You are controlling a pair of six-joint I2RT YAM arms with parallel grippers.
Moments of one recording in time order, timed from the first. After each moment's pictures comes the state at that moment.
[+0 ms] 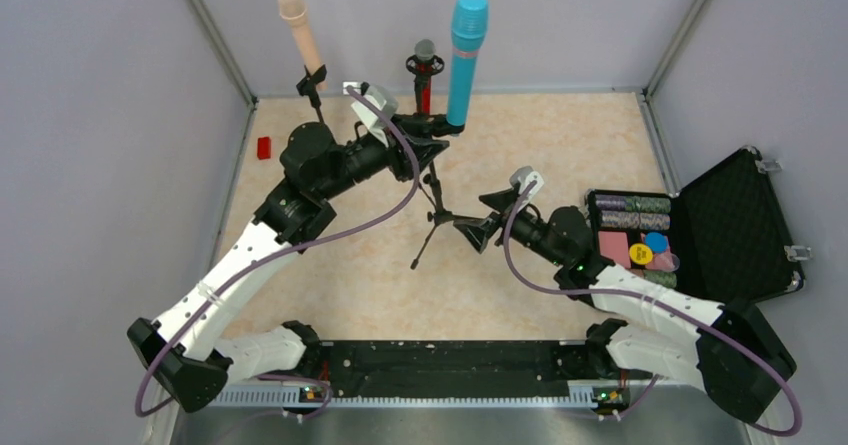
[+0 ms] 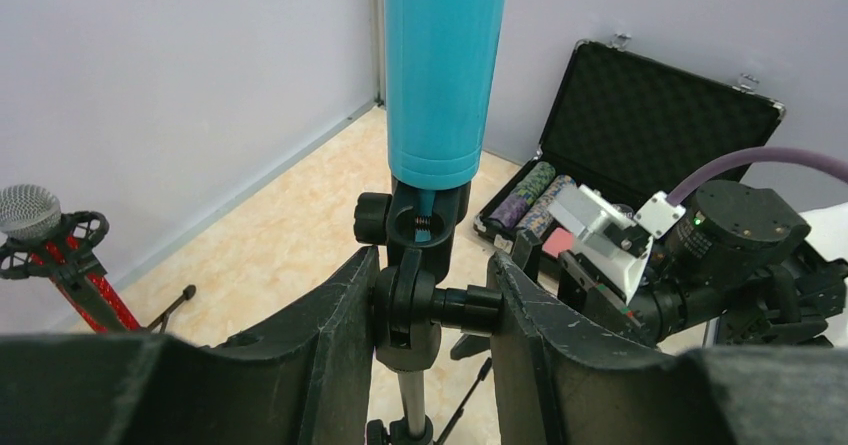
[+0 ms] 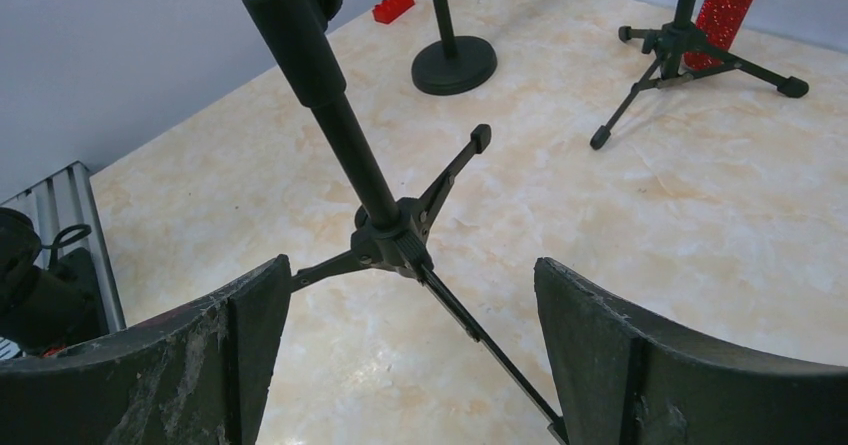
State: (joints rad) left arm -0.64 1.11 1.22 0.04 0.37 -0.10; right arm 0.70 1.04 0.41 0.64 -0.22 0.20
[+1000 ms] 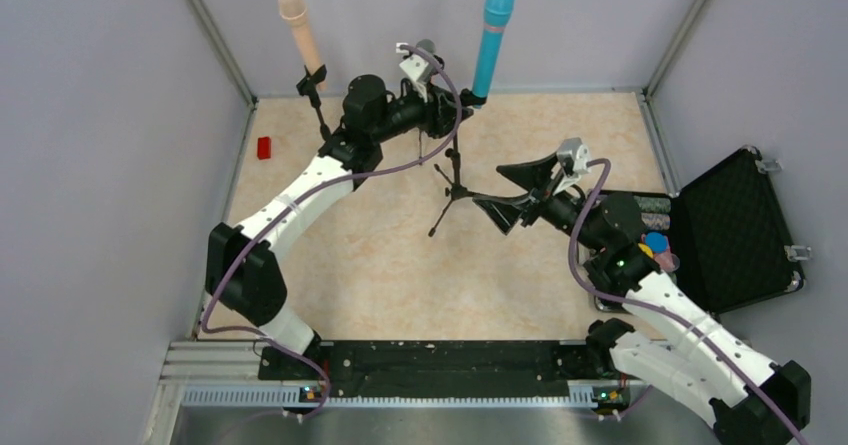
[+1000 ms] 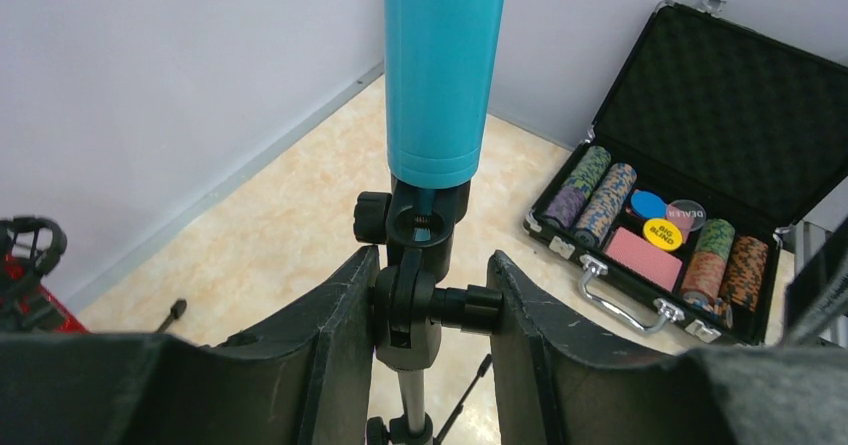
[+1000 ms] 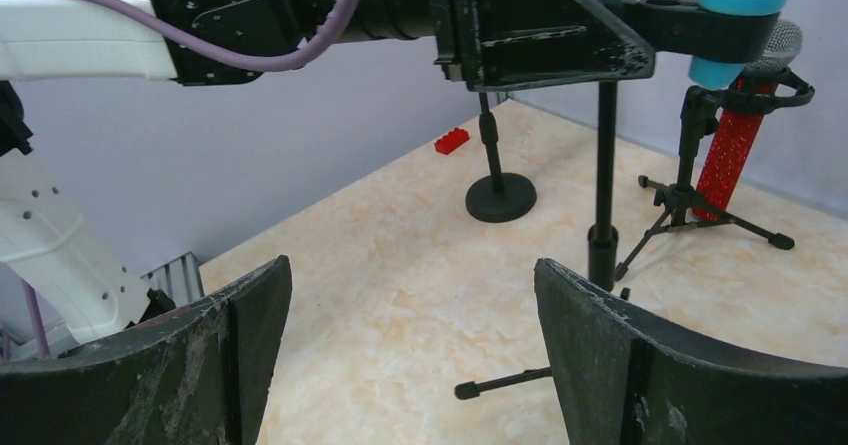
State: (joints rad) left arm -0.52 1.58 1.39 0.23 0.52 -0.14; right arm 0.57 0.80 0.62 0.43 -0.39 0.32
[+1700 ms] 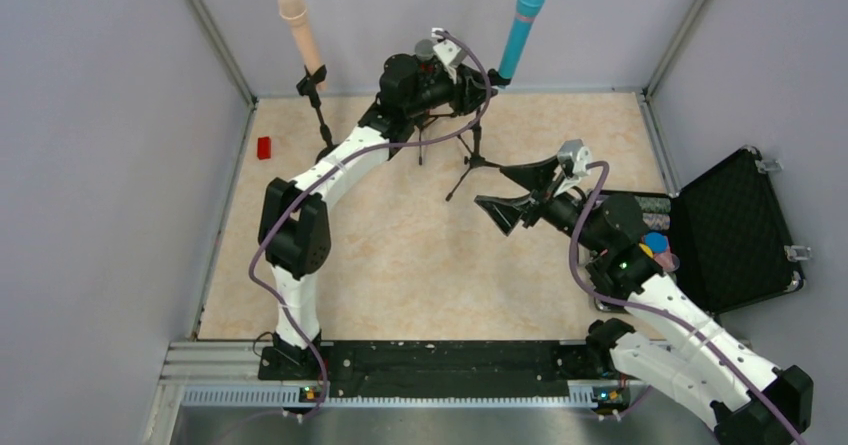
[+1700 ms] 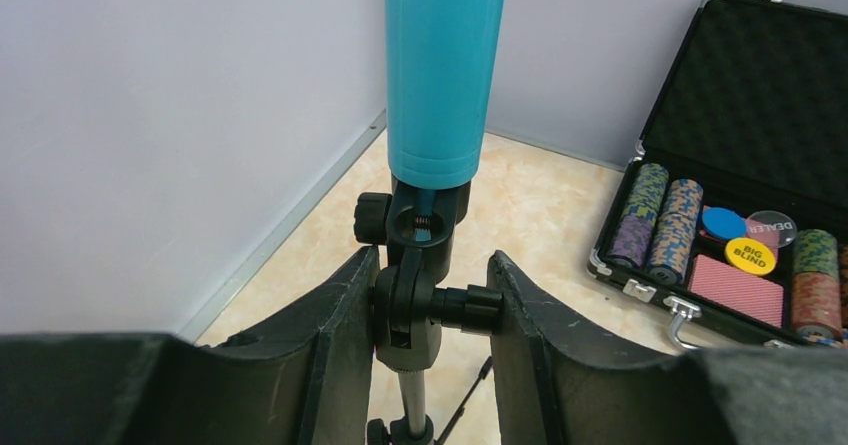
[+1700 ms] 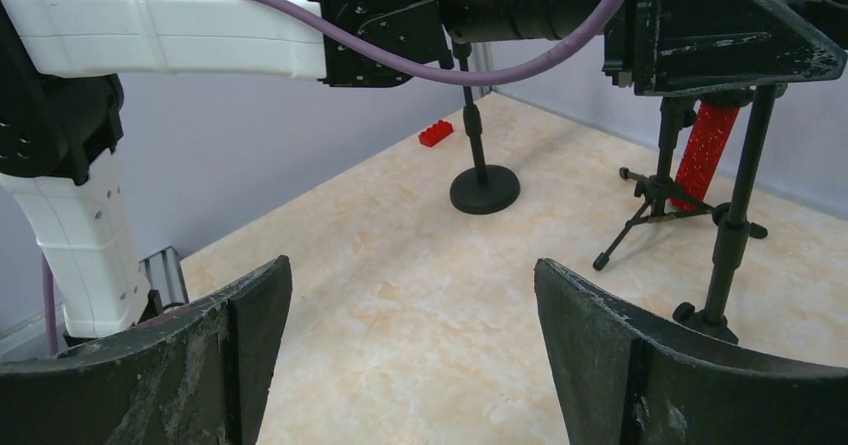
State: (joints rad) left arm -0.52 1.96 1.74 0.32 0.61 -0.06; right arm 0.57 0.78 0.62 0.38 -0.37 0.29
